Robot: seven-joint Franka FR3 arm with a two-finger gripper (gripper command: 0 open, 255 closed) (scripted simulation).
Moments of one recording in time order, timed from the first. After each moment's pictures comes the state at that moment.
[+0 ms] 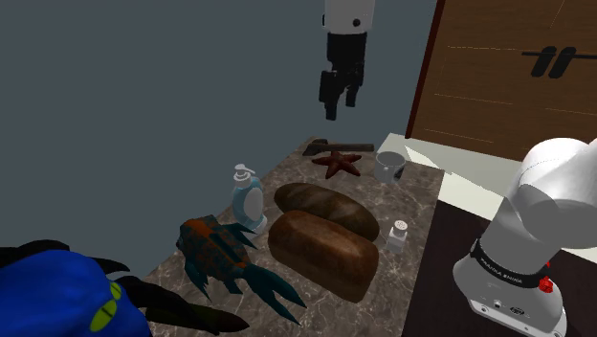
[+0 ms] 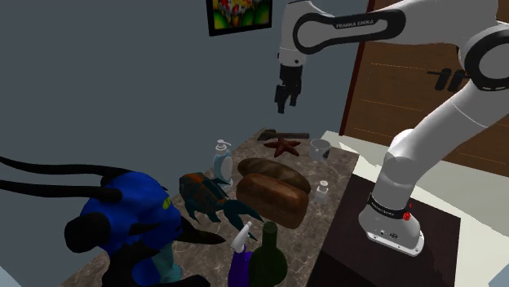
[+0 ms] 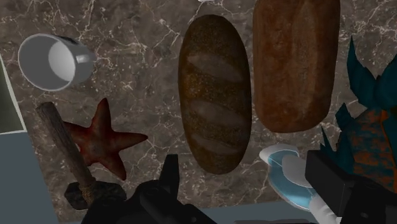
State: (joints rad) arm 0.05 -0.47 0.13 -2.20 0.09 1.74 0.06
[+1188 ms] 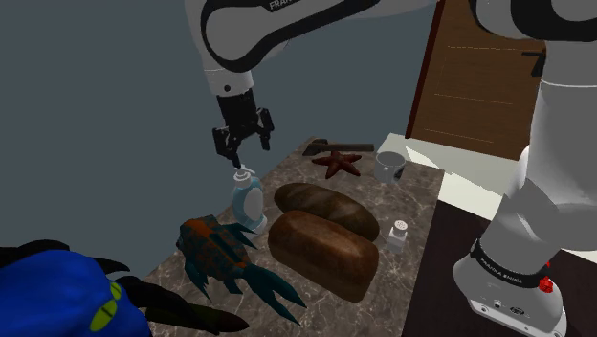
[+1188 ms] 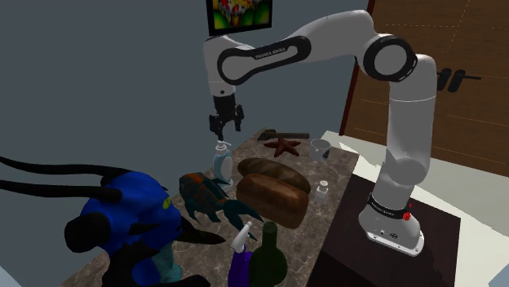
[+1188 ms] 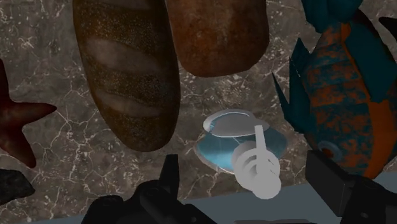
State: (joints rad) arm 0.15 0.24 0.32 -1.63 -0.03 1.76 0.45
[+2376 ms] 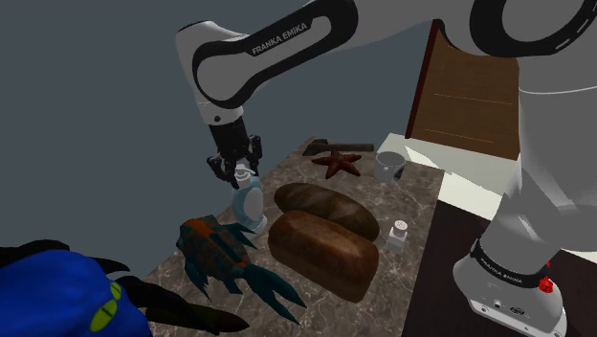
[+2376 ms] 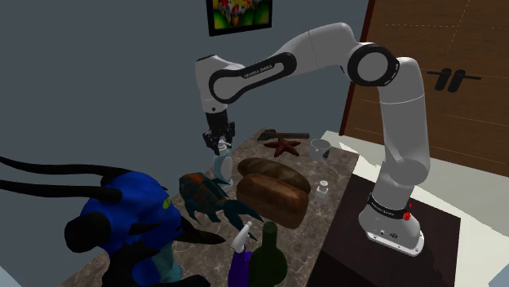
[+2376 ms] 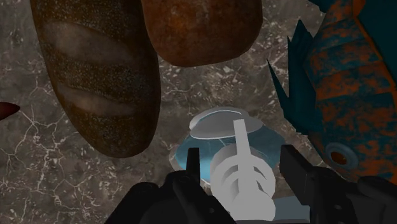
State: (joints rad) arm 0.19 0.37 0.32 -1.60 -0.07 1.83 0.51
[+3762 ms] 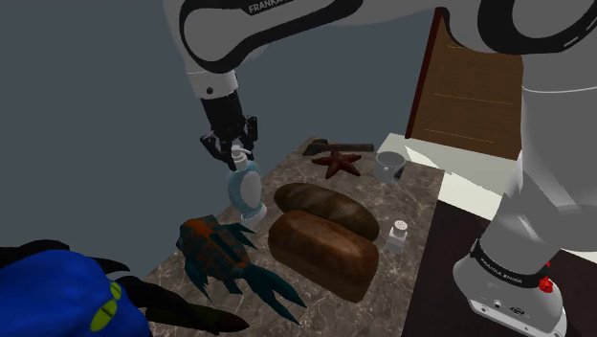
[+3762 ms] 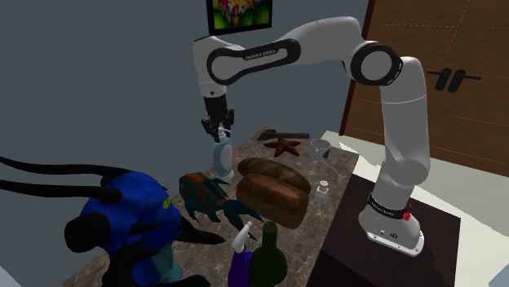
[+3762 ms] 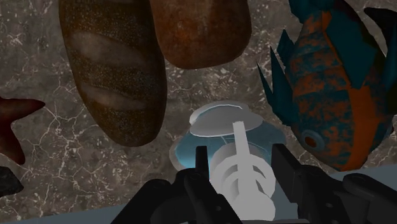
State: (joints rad) arm 0.19 0.35 0.32 -1.48 -0.06 1.70 0.50
